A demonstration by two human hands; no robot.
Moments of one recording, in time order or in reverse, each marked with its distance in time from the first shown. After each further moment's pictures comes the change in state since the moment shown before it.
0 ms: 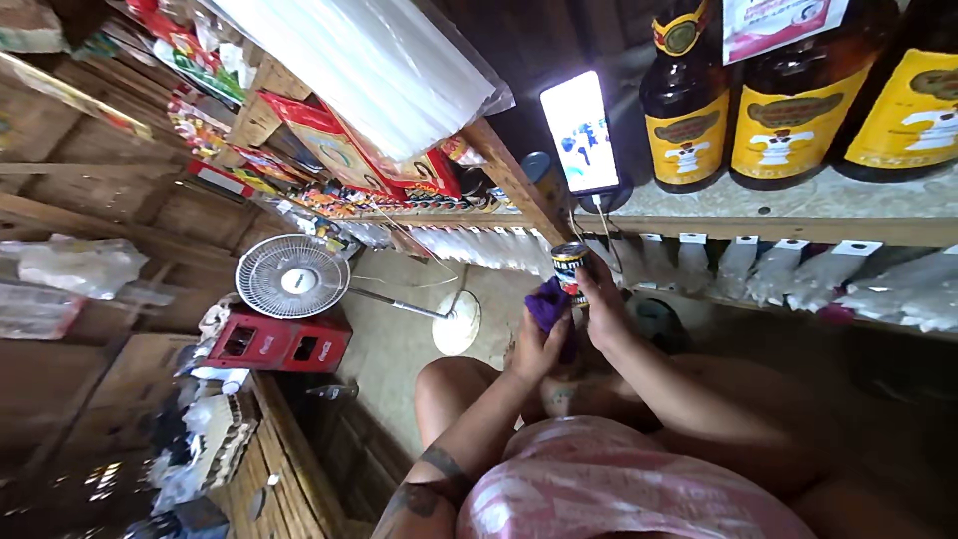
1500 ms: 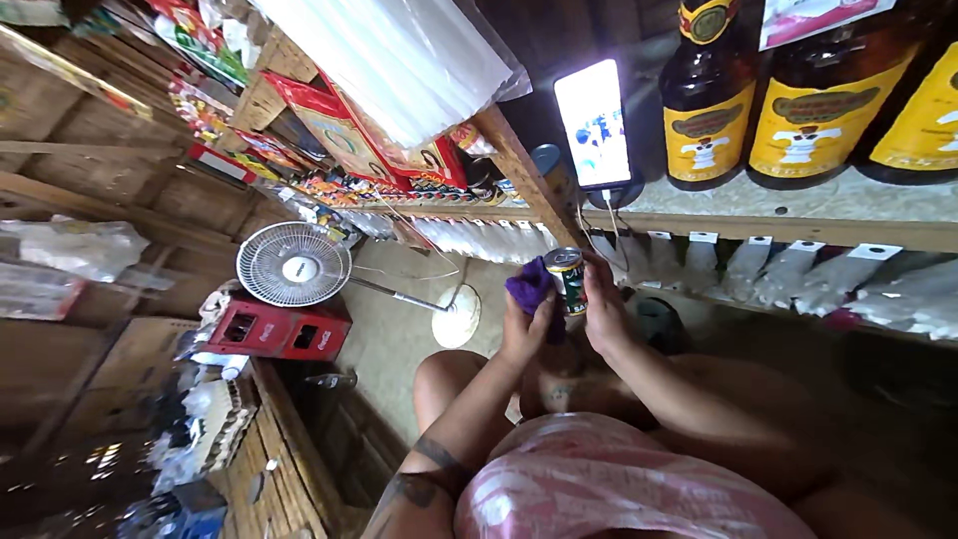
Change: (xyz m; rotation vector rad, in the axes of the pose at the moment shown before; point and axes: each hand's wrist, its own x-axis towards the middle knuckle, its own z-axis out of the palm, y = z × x) left_hand 0.020 0.007 -0.017 -0.058 0.140 0.094; right_hand -0.007 0.001 0.010 -0.057 -0.022 -0.058
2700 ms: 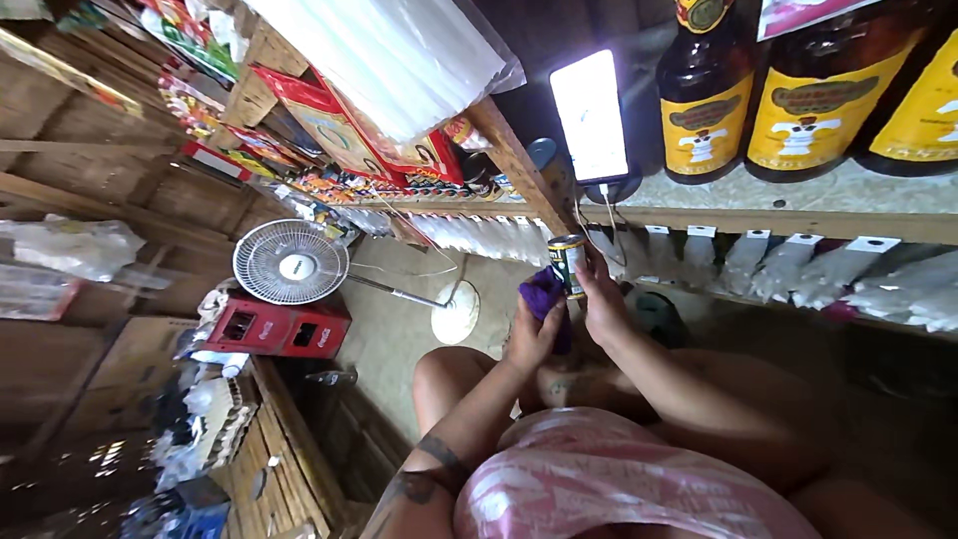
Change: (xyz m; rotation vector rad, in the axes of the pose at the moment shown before) left_hand -0.021 -0.011 0.007 0.070 -0.104 -0.142; right_hand 0.007 0.006 -0.008 0.040 -0.033 0.106
